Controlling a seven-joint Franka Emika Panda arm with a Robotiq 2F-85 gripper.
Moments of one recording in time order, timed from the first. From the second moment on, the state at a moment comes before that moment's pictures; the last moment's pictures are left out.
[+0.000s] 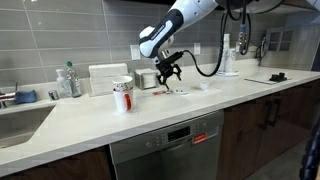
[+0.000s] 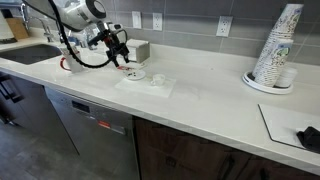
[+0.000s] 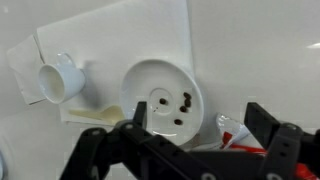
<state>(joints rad) 0.21 0.74 -0.04 -1.24 -0.45 1.81 0.40</state>
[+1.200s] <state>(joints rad) 0.34 0.94 -0.15 -1.07 -0.63 1.67 0.44</state>
